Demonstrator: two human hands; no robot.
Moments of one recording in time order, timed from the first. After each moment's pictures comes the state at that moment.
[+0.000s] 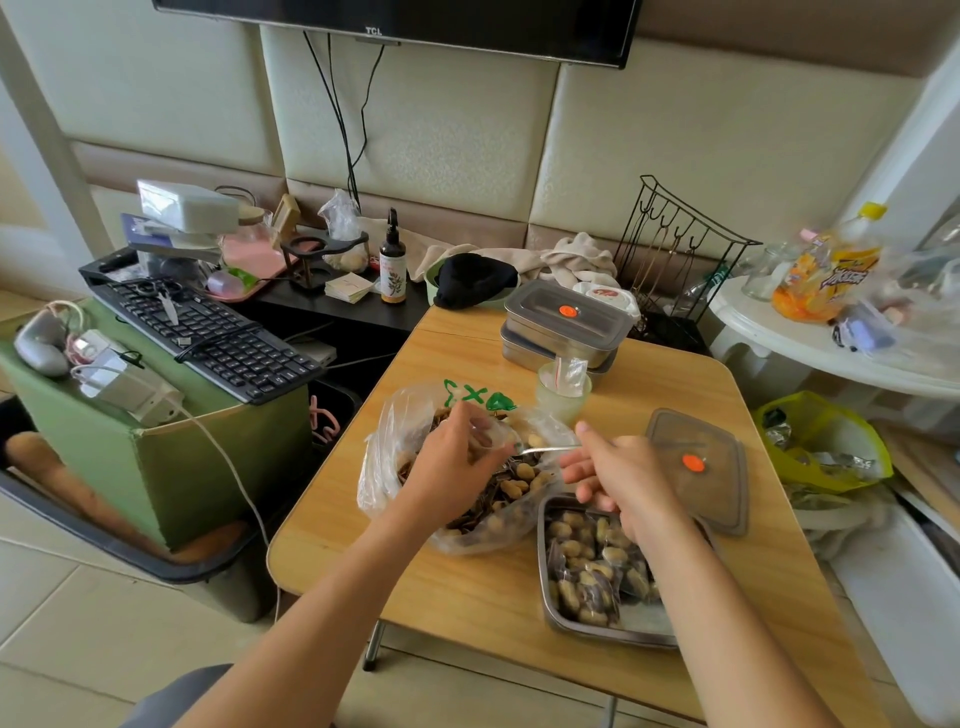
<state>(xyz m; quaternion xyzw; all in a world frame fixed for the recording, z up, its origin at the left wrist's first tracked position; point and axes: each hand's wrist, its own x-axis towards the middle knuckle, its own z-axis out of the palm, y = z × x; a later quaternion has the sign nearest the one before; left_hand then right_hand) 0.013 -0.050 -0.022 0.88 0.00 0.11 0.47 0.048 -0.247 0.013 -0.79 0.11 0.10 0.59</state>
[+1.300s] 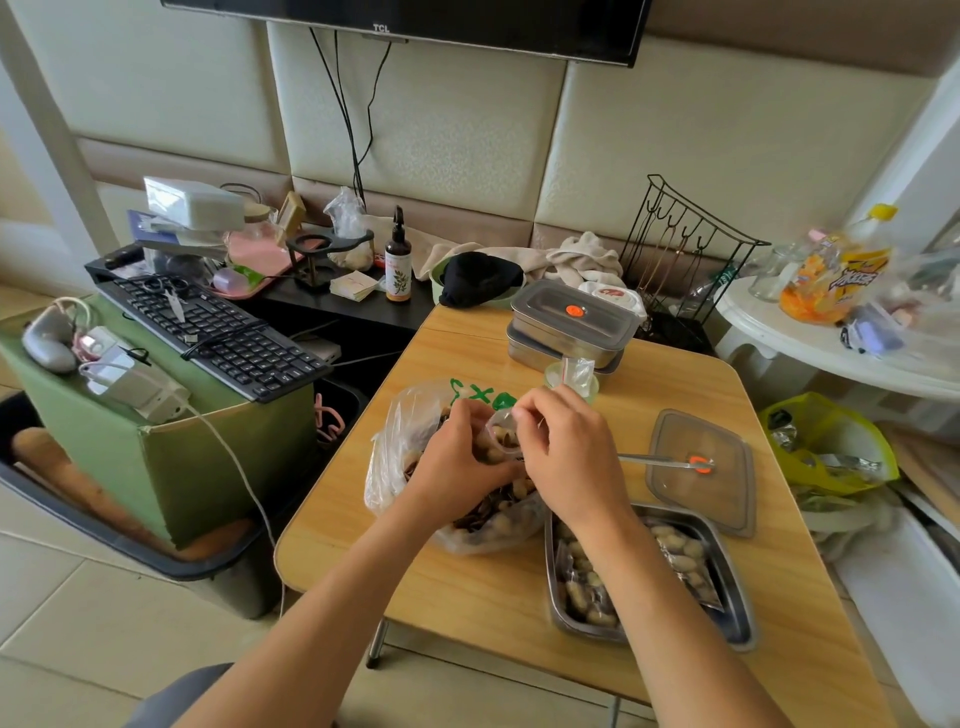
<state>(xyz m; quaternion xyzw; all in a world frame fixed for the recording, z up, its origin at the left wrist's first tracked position) 0.014 -0.046 -0.024 0.85 0.01 0.09 0.51 0.038 -0.197 0.018 -0.89 -0.26 -0.22 0.30</state>
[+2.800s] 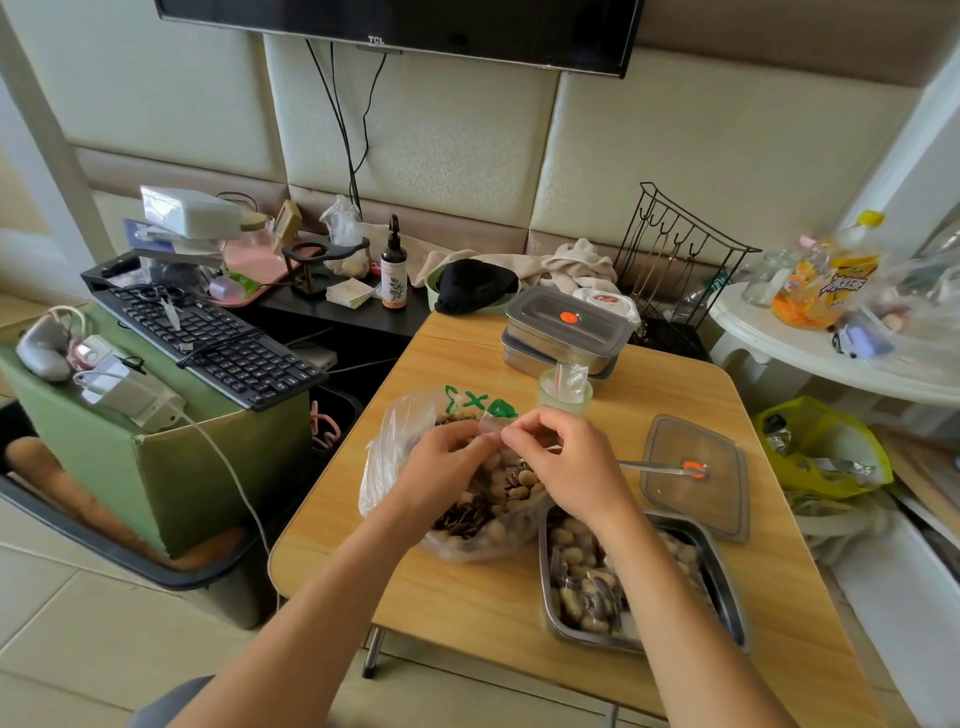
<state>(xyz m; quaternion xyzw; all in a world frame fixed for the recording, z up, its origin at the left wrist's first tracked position) 0.002 -0.044 -0.003 0.79 0.05 0.02 0.62 0.045 -0.213 0.017 -0.86 -0.22 -0.03 0.46</state>
